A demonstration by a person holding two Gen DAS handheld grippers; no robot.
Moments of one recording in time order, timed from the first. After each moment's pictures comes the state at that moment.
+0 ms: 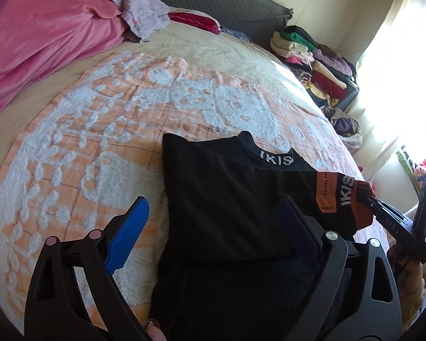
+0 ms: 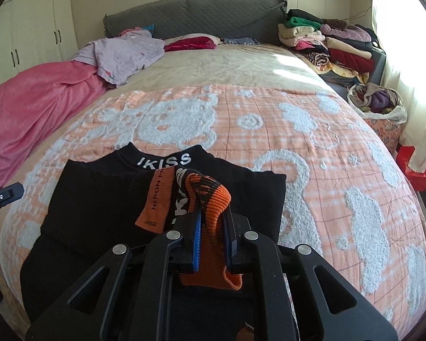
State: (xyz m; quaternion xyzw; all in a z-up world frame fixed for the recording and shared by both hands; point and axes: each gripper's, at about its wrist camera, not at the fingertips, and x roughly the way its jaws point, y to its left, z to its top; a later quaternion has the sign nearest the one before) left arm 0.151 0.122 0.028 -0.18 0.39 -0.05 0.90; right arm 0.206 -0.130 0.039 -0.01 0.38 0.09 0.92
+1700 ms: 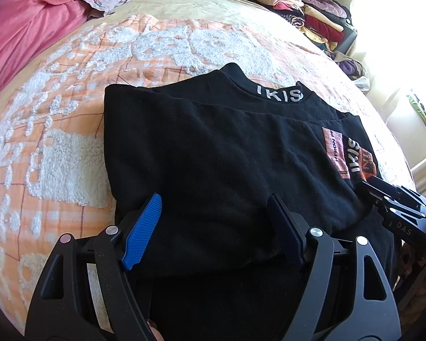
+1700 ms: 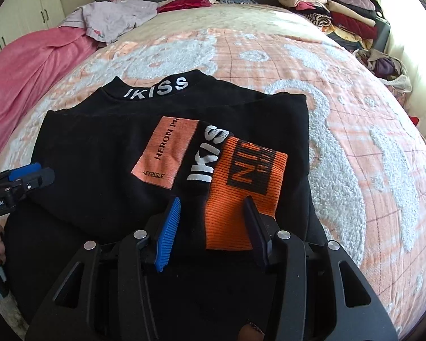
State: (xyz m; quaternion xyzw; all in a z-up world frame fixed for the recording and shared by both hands) left arm 0.183 0.070 -0.033 -0.08 0.48 -0.08 0.87; right arm 0.200 -0.117 -0.030 0.00 0.46 0.08 0.89
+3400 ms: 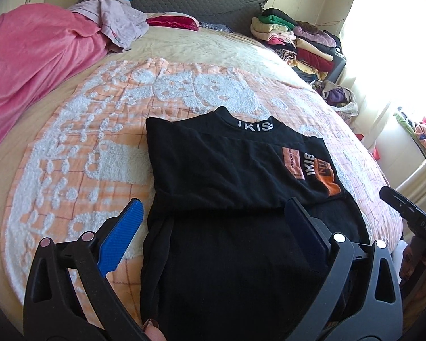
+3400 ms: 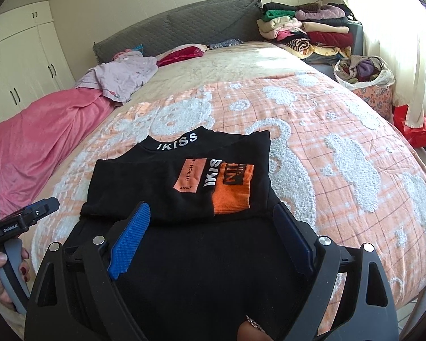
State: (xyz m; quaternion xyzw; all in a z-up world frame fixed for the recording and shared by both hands) left arm 0.094 0.082 0.042 -0.10 0.40 -0.07 0.91; right arm 0.092 -0.156 0.056 0.08 0.36 0.09 0.93
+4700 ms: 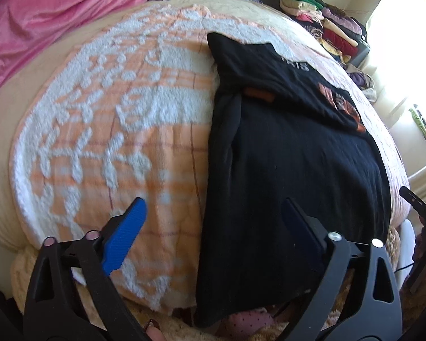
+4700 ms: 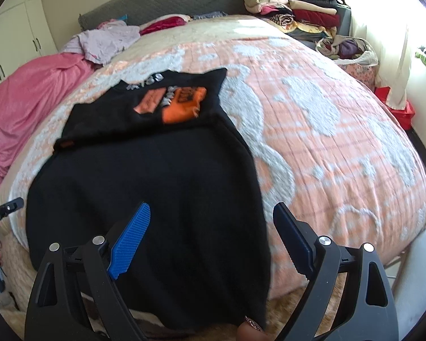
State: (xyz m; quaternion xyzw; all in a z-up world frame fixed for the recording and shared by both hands) left arm -0.005 0.131 -0.030 -0.13 0.48 -0.03 0.87; right arm 0.019 -0.198 -0.007 0.04 0.44 0.04 0.90
